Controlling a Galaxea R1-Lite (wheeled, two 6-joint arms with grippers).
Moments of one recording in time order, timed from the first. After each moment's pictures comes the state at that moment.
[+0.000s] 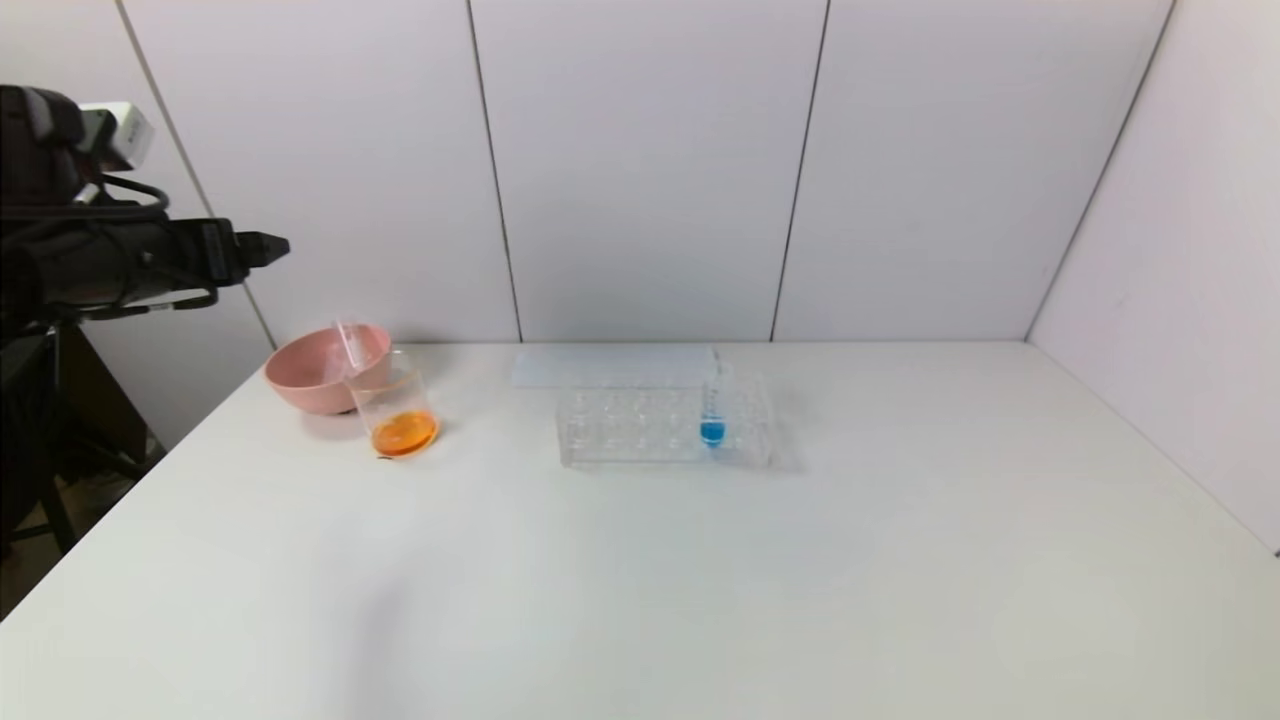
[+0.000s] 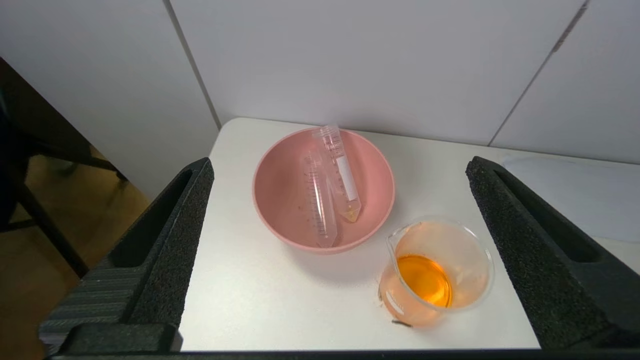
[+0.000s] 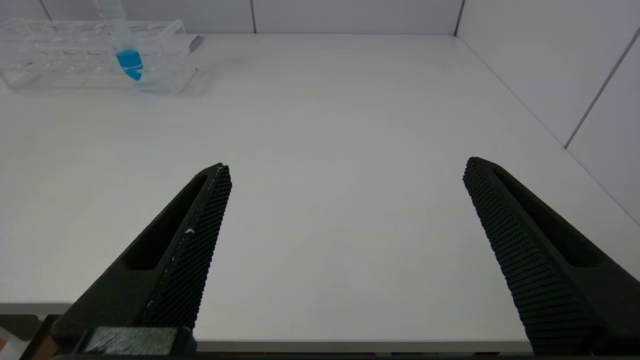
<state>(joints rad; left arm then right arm) 0.12 1.64 -1.23 -0.22 0.04 -0.01 0.00 0.00 0.00 0.00 0.00 0.01</state>
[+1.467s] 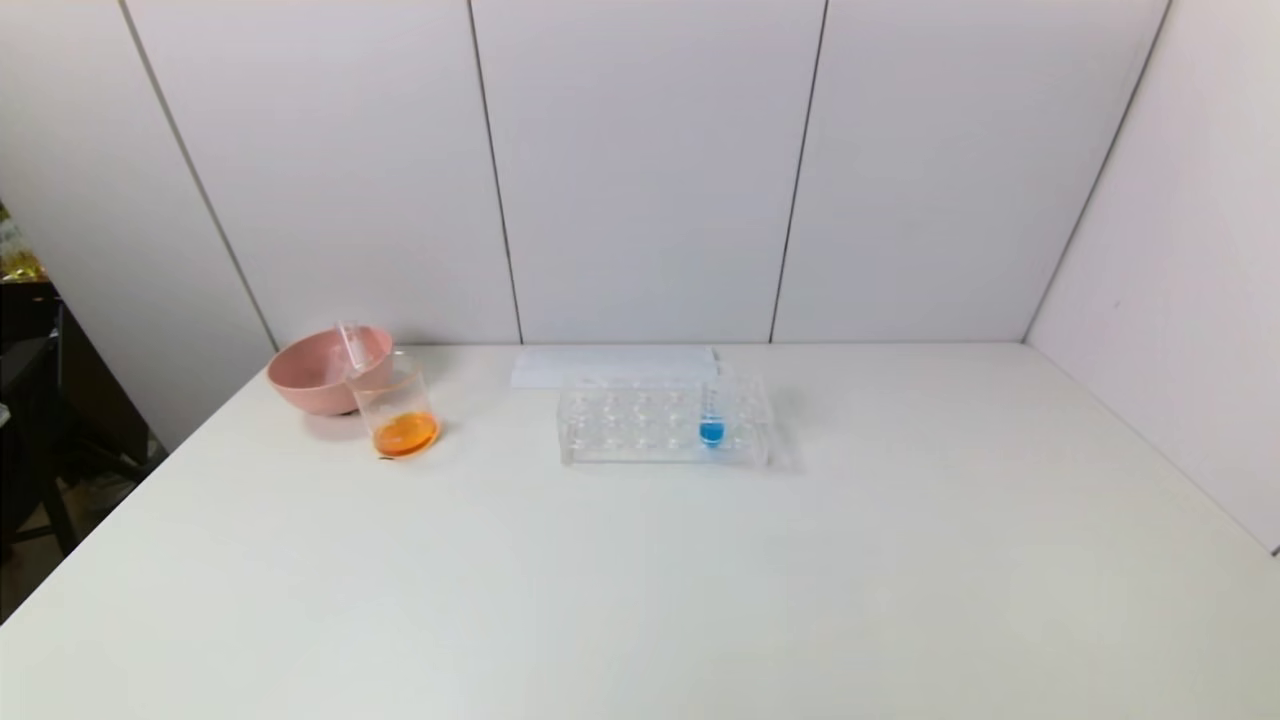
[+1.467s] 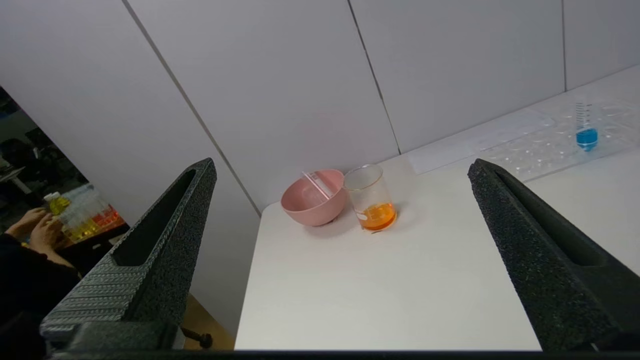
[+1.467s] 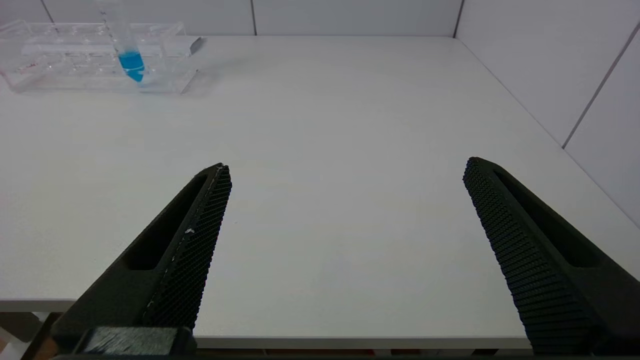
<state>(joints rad) 0.09 0.33 -0.76 0.20 -0.21 0.33 0.00 0.00 0.00 0.00 0.00 0.01</state>
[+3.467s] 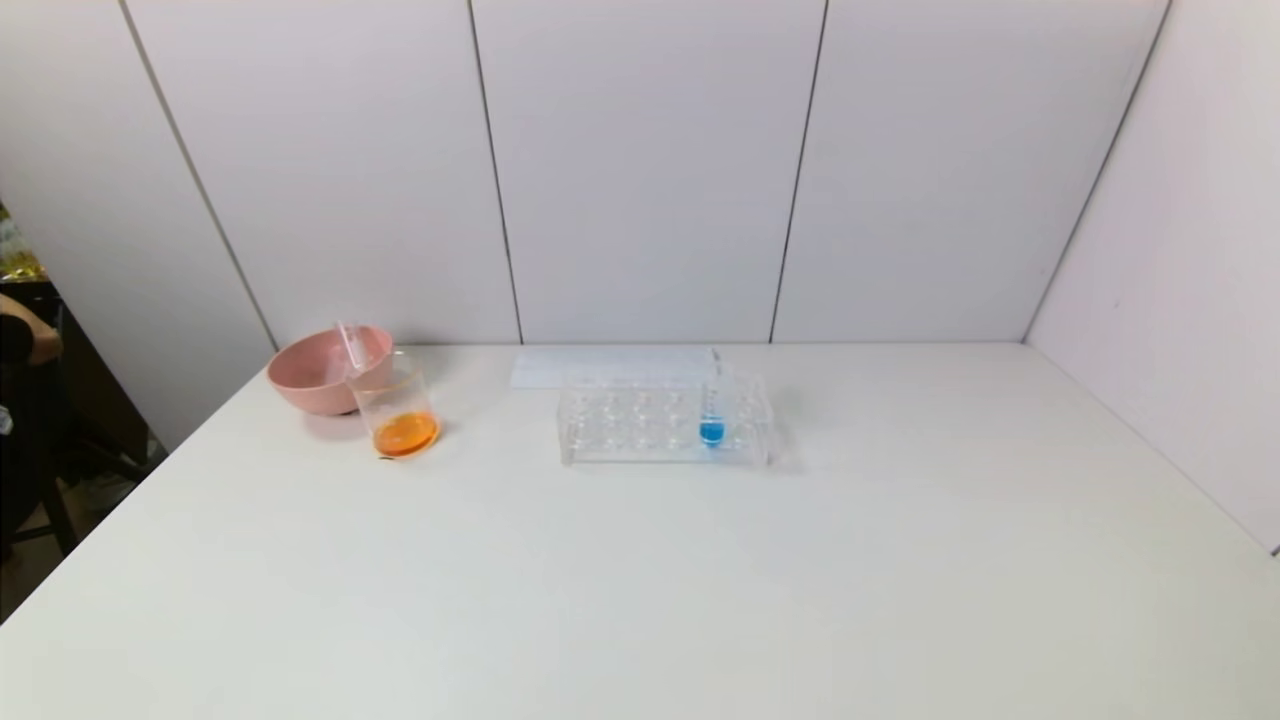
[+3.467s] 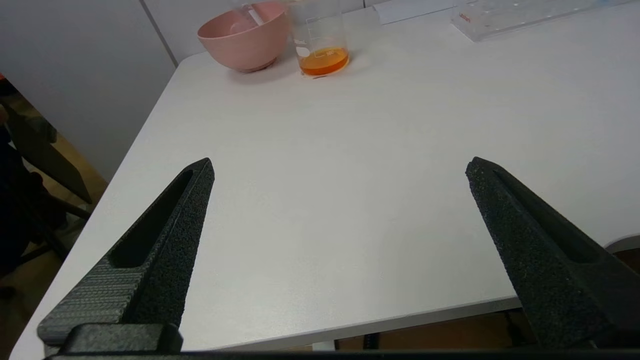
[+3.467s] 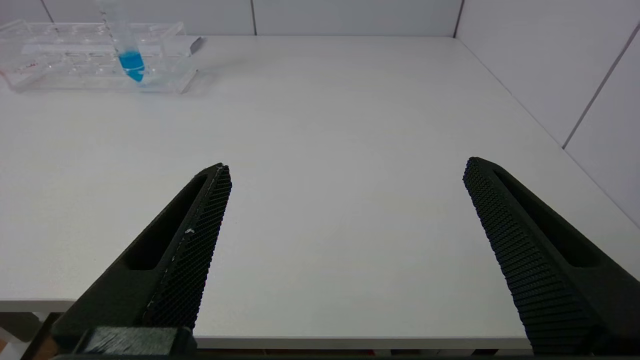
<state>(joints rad) 0.01 0.00 0.00 -0.01 -0.08 0.19 0.00 0.00 0.00 0.00 0.00 0.01</state>
